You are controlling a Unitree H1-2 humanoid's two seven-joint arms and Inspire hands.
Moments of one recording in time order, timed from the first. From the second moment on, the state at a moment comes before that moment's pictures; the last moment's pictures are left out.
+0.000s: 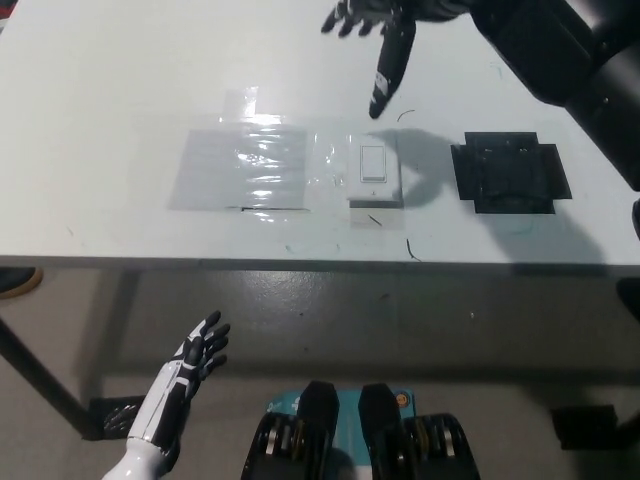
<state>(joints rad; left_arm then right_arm) 0.04 0.12 -0.06 -0.13 -0.01 0.05 -0.11 -1.51 -0.27 0.71 0.83 -0.32 0.38 0.88</state>
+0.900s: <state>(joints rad) 0.05 0.13 -0.07 -0.14 0.00 0.05 -0.11 -1.35 -0.21 0.70 0.99 -0.39 0.36 0.90</state>
